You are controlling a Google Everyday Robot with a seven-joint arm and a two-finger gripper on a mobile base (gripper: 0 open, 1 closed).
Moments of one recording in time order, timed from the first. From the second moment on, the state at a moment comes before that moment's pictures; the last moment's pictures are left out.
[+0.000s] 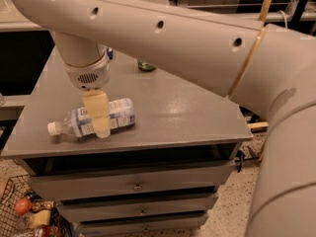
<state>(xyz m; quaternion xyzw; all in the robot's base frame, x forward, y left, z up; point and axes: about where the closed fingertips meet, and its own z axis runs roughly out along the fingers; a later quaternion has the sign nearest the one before) 0.512 0.125 0.866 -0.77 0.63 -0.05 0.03</state>
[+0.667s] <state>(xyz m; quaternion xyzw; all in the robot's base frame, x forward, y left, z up) 0.506 0.155 0.847 -0.78 0.63 -0.08 0.01</state>
